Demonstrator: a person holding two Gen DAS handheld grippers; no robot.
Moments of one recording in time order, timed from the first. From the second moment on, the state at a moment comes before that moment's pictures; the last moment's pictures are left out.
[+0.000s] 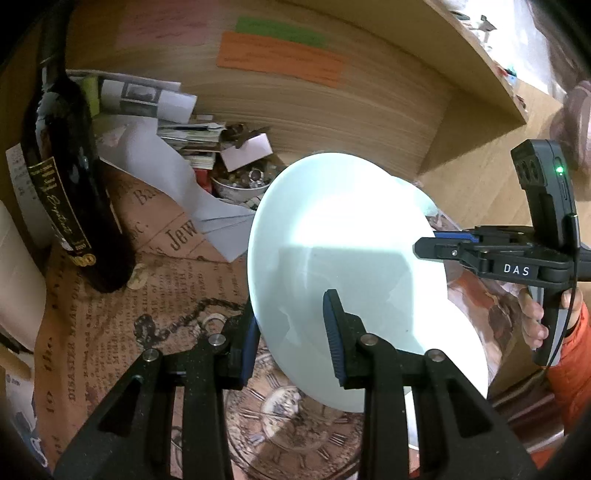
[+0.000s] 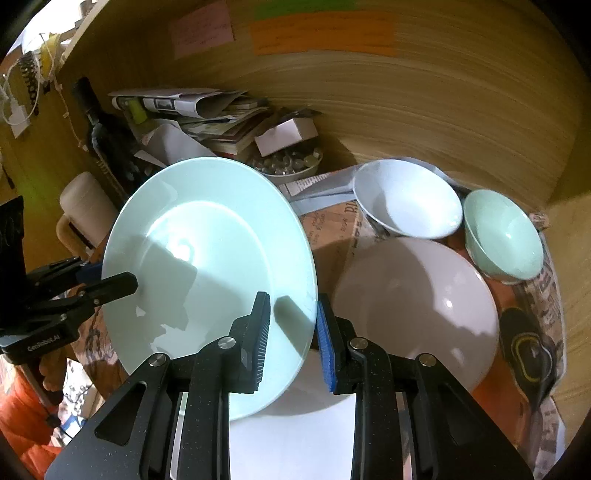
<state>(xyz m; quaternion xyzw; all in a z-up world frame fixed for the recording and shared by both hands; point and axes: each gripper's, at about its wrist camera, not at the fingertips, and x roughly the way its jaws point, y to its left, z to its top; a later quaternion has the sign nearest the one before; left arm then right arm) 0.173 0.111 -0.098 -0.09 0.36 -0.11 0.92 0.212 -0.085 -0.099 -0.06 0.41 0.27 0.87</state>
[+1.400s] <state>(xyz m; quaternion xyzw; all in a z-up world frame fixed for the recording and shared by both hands) 0.133 0.028 -0.132 -0.04 0.41 -0.14 0.90 0.140 -0.160 -0.146 -0.01 0.43 0.23 0.87</state>
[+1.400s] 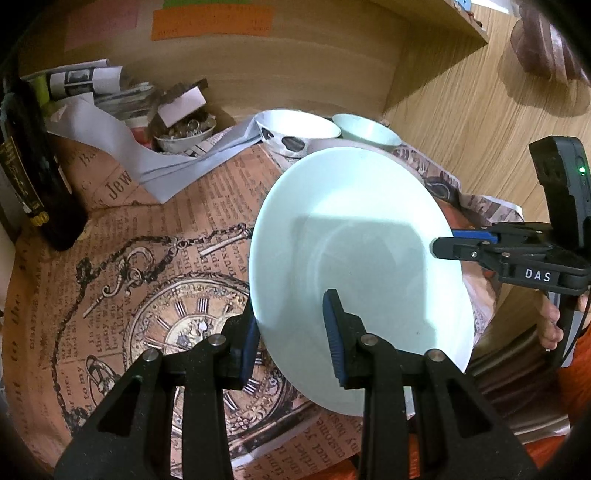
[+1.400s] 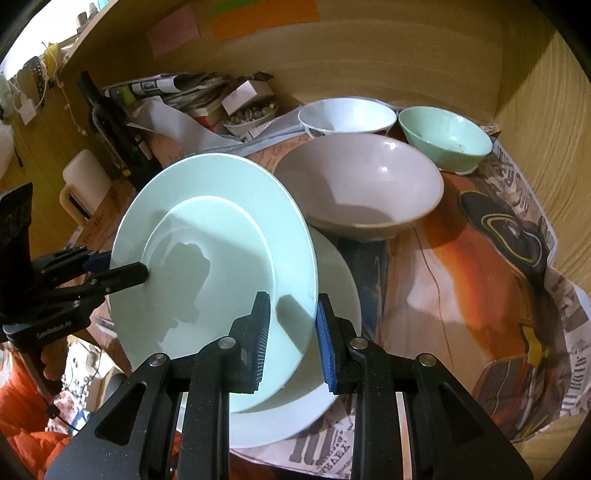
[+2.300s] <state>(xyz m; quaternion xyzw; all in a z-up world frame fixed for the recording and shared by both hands) 0.144 0.022 -0.152 -0.03 0.43 -0.14 0.89 0.140 -0.166 -0.169 0.01 0.45 0.23 0.86</state>
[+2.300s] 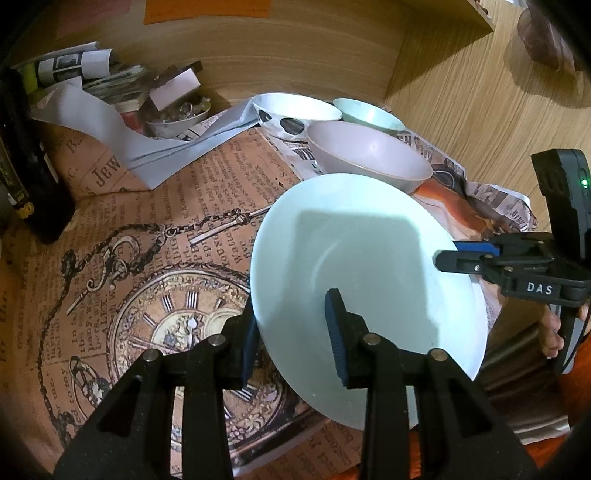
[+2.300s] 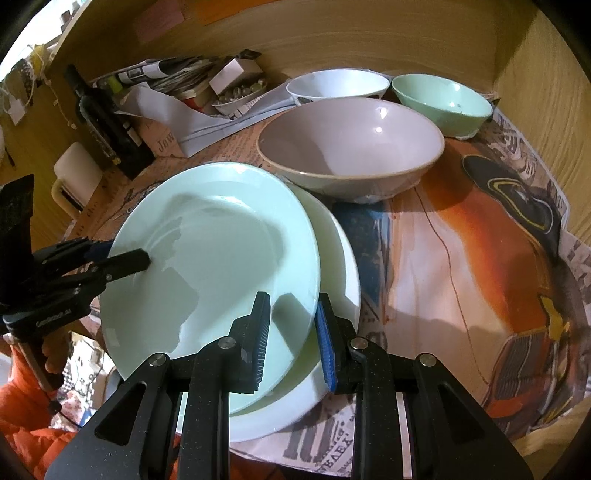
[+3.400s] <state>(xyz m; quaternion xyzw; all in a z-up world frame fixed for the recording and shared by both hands) 0.156 0.007 -0.152 0.00 0.43 -0.12 0.90 0.126 -0.181 -0.166 0.04 0.44 0.24 0.87</state>
